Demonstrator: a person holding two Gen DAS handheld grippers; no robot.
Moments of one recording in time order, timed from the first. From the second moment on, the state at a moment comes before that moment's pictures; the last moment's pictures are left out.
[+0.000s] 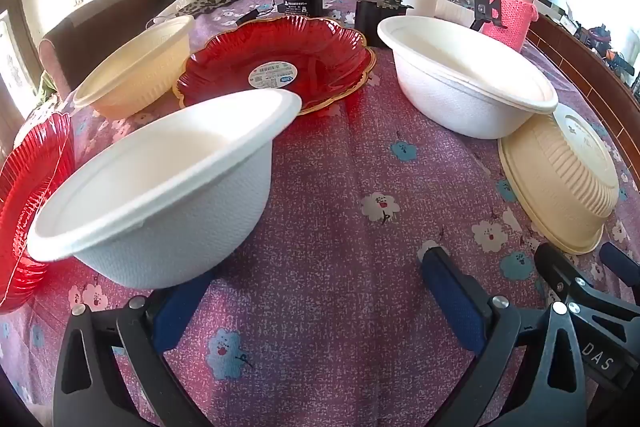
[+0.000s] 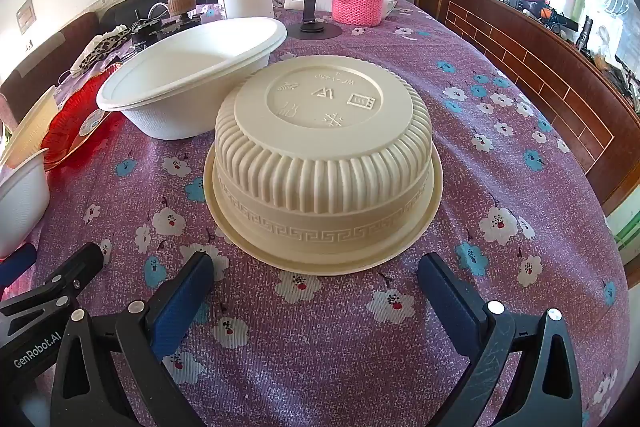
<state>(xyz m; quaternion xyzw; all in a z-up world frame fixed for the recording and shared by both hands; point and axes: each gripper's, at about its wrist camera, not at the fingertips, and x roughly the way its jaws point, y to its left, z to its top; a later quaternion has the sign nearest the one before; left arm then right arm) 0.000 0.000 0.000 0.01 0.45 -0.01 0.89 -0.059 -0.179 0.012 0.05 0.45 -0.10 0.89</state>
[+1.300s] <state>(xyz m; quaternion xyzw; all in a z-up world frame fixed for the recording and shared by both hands) 0.000 0.000 0.000 0.01 0.45 -0.01 0.89 -0.059 -0.179 0.012 0.05 0.45 -0.10 0.89</state>
